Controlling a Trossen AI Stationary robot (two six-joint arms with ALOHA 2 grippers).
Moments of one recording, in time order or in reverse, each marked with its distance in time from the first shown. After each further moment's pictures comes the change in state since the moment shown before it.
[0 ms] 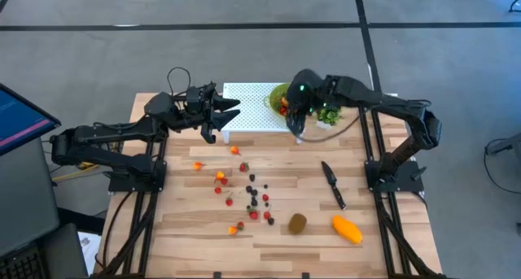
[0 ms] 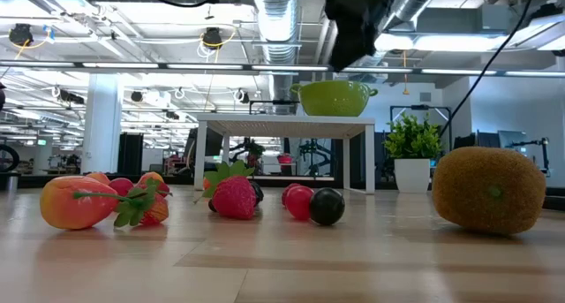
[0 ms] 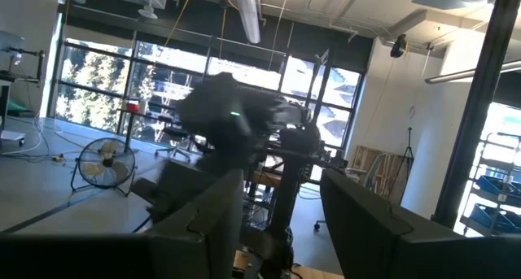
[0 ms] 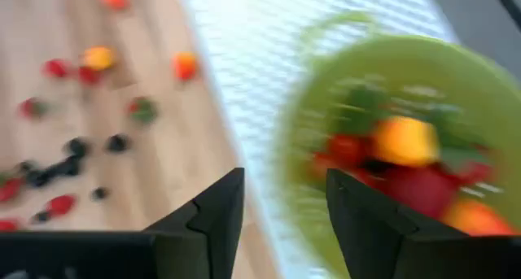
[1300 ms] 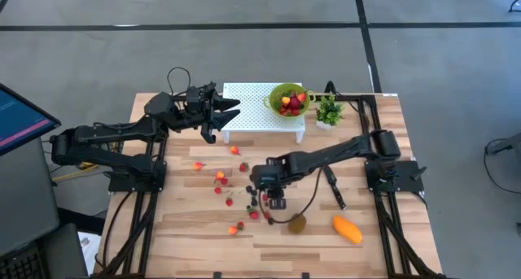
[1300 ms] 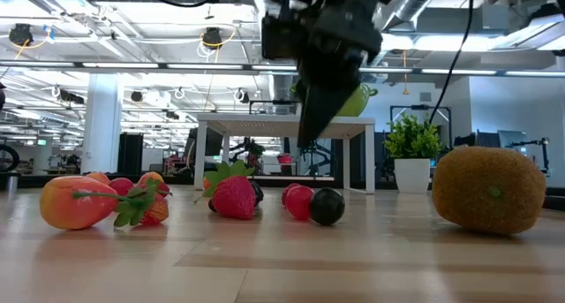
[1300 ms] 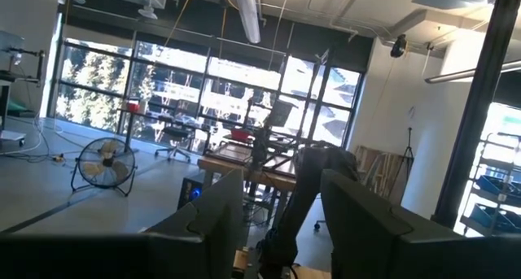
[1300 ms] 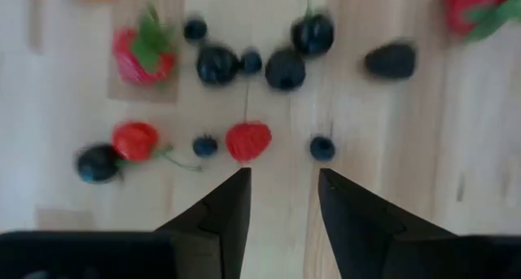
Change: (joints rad) left arm 0.000 0.000 0.000 0.000 0.000 0.000; right arm 0.521 0.424 -0.048 0.169 0.003 0.112
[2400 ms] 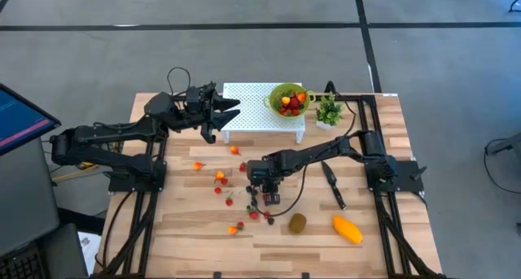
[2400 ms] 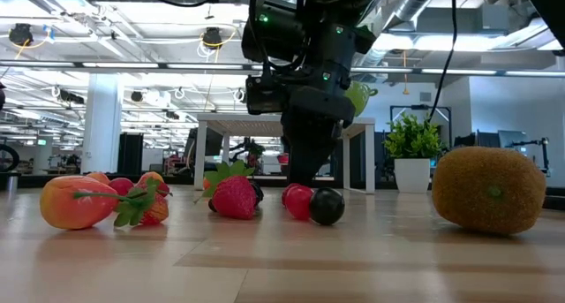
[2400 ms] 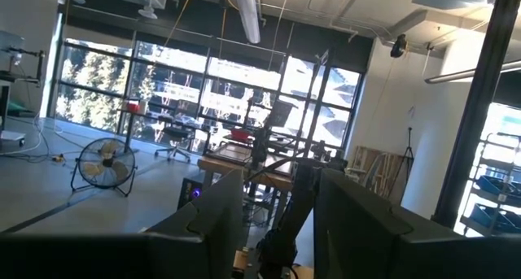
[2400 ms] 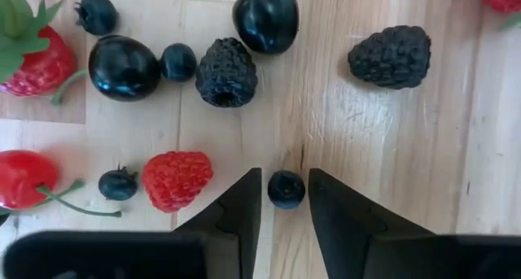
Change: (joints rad) left arm 0.000 0.000 0.000 0.000 0.000 0.000; right arm -0.074 0.134 0.000 0.099 -0.056 -0.056
